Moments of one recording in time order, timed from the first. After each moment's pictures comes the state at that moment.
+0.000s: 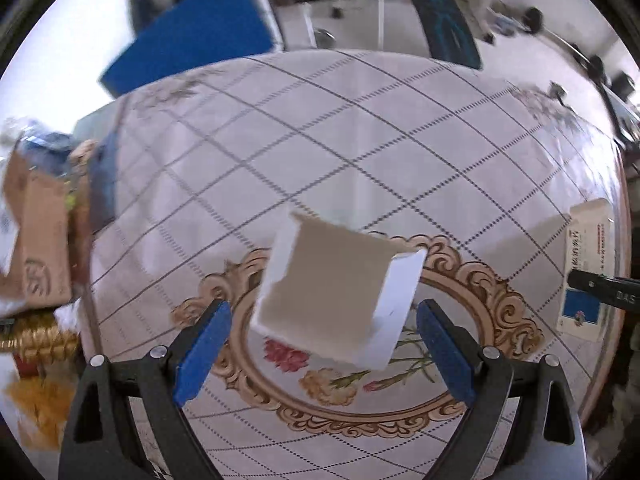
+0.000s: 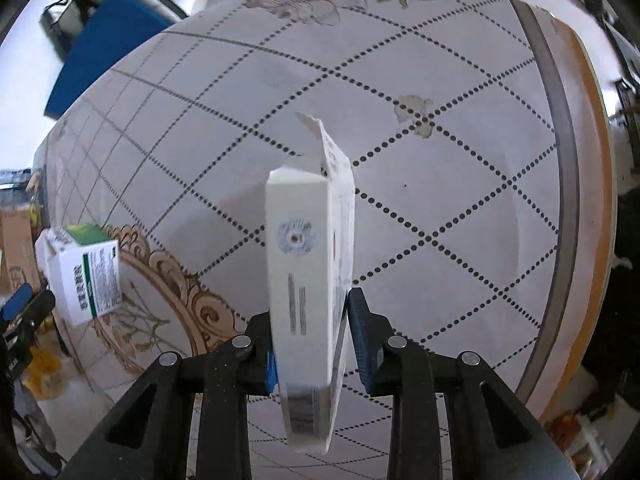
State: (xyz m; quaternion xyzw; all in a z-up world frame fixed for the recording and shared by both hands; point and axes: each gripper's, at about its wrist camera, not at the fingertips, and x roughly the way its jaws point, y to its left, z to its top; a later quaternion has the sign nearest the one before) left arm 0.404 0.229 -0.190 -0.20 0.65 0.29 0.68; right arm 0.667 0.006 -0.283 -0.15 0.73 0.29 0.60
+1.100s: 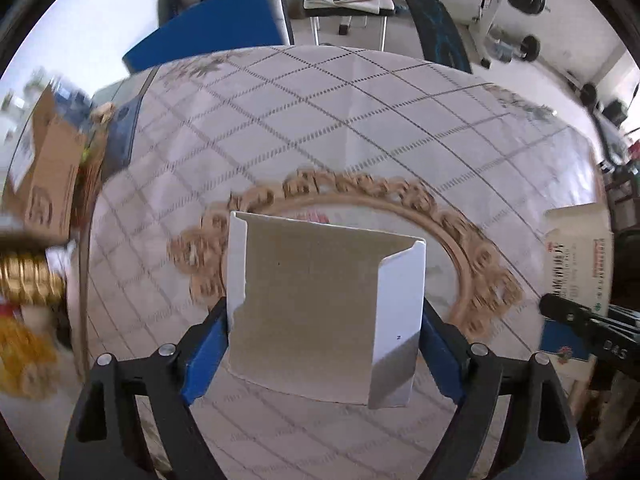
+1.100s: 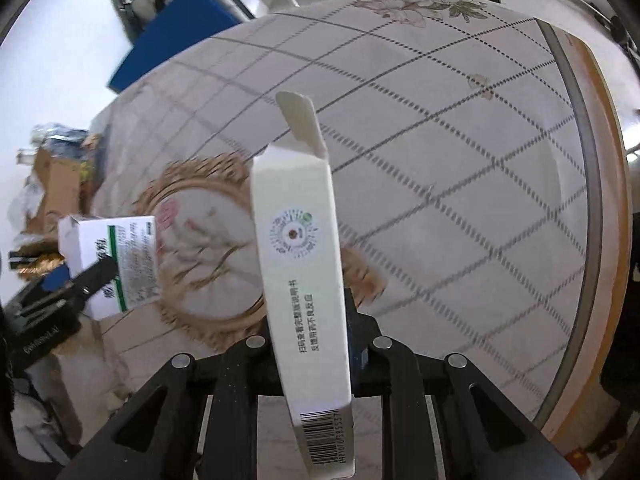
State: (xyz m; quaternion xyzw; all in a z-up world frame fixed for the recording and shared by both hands) left arm 0.334 0.160 -0.155 -0.24 0.59 0.31 0.70; right arm 0.532 -0.008 -0.213 -0.11 0.67 0.39 0.61
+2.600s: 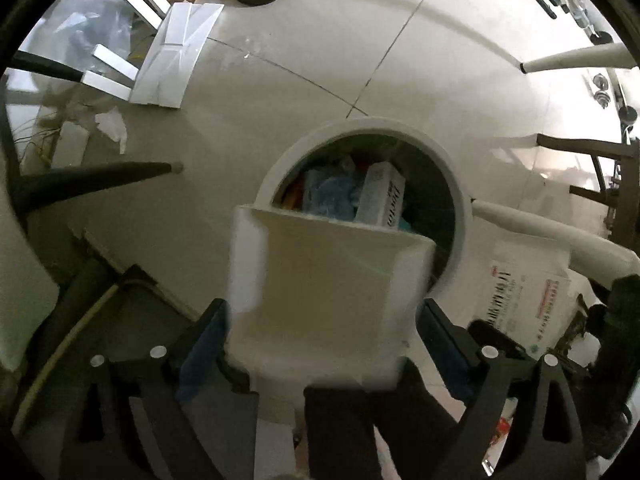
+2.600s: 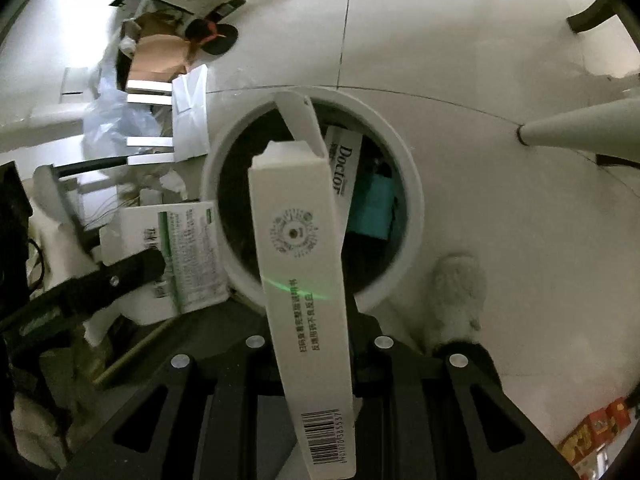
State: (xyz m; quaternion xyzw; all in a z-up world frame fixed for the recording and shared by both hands) left arm -0.019 -0.070 -0.641 -0.47 0.64 0.26 0.54; right arm 0.131 -0.220 -0.716 -0.19 0.77 0.35 0.50
